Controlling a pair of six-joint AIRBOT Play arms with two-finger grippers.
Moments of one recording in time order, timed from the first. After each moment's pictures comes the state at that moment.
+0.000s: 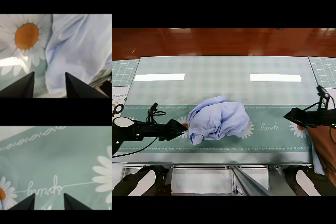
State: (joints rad) left arm 0.22 -0.98 0.35 0.71 -1.13 -1.25; right arm -0.30 -0.88 0.61 -1.10 1.12 1.43
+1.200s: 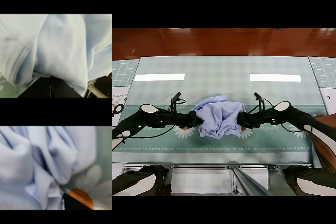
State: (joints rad) left arm -0.11 -1.25 0.53 0.46 -0.97 -1.09; right arm 0.32 -1.40 0.66 -0.42 0.87 1.17
